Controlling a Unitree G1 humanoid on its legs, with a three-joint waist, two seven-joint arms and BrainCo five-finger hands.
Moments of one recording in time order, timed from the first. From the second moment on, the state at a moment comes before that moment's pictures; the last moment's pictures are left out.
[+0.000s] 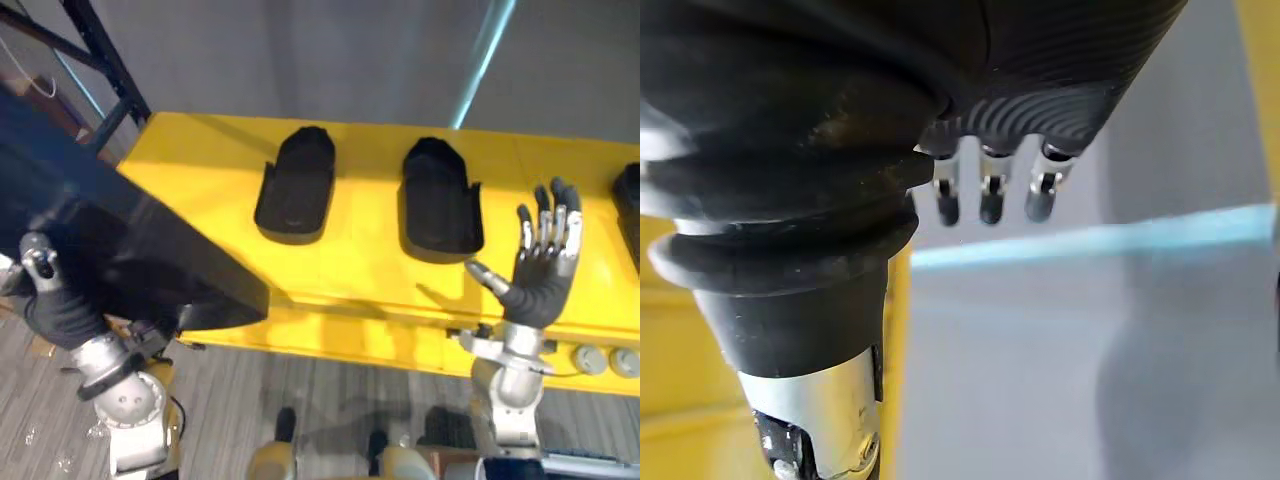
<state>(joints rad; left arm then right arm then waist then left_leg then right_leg) 0.10 0.17 0.28 -0.38 0.10 -0.42 0.51 0.11 -0.08 -0.14 -0.17 -0.06 -0.70 -0.39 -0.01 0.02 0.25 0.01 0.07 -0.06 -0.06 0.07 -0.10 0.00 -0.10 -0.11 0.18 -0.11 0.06</state>
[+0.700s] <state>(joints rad) -0.04 0.77 0.58 0.30 0.09 0.17 0.39 0.47 -0.10 -0.55 0.34 0.02 -0.39 -0.69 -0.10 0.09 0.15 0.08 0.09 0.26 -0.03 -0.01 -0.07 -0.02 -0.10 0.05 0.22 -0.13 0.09</state>
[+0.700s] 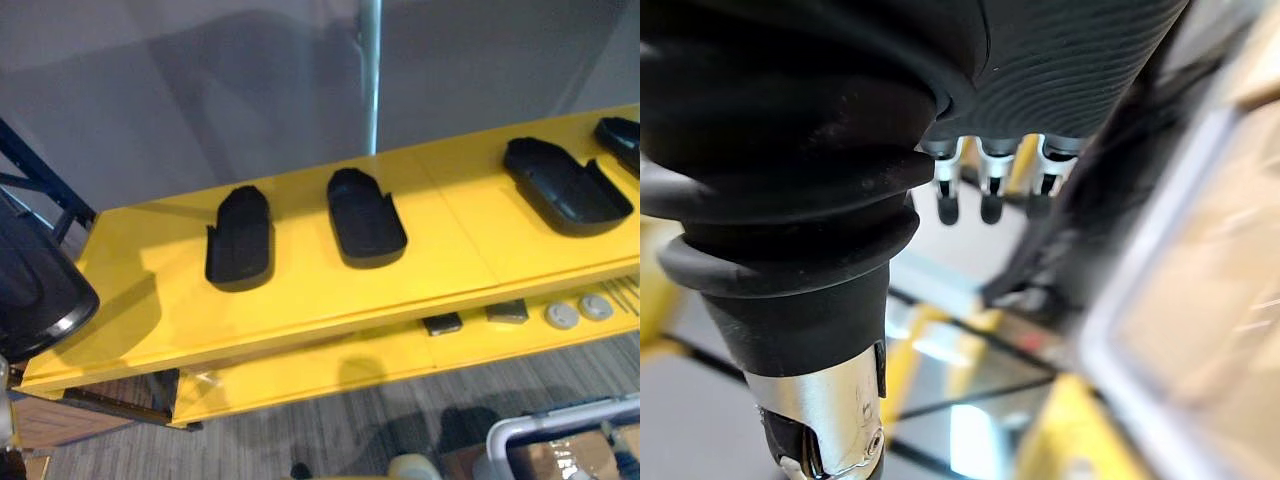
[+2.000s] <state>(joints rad) -0.40 0.78 0.50 0.53 0.00 0.45 0.56 0.41 -0.15 -0.47 0.49 0.26 -0.28 -0.37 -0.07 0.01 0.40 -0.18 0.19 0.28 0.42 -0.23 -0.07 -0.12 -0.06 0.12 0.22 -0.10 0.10</state>
